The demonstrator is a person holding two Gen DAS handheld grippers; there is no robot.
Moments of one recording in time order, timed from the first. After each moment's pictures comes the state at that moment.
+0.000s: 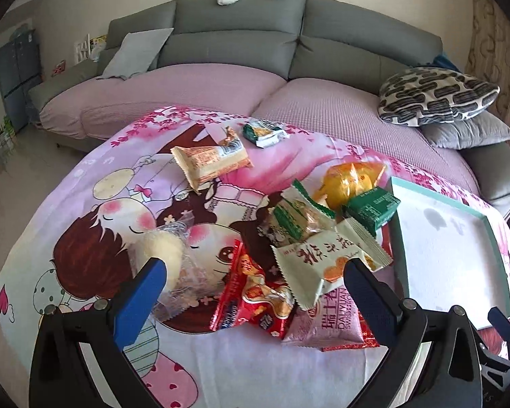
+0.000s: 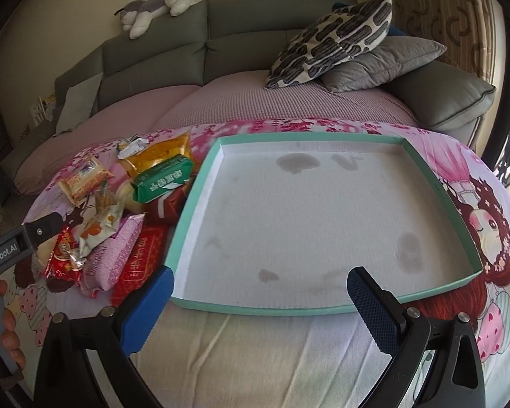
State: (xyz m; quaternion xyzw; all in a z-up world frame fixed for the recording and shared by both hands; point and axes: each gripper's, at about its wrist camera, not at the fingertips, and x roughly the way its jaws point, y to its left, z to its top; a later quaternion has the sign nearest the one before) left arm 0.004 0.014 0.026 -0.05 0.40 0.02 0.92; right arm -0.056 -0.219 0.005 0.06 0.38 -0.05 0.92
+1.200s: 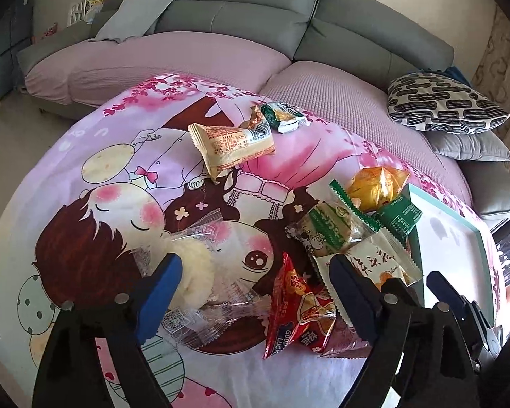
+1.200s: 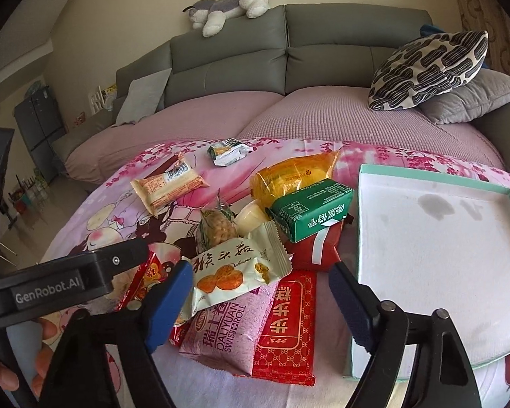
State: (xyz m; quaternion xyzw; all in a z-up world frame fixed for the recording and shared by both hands) left arm 0.038 0.063 0.010 -0.11 0.45 -0.03 0.89; right arm 0.007 -0.114 0.002 0.06 0.35 0.07 0.93
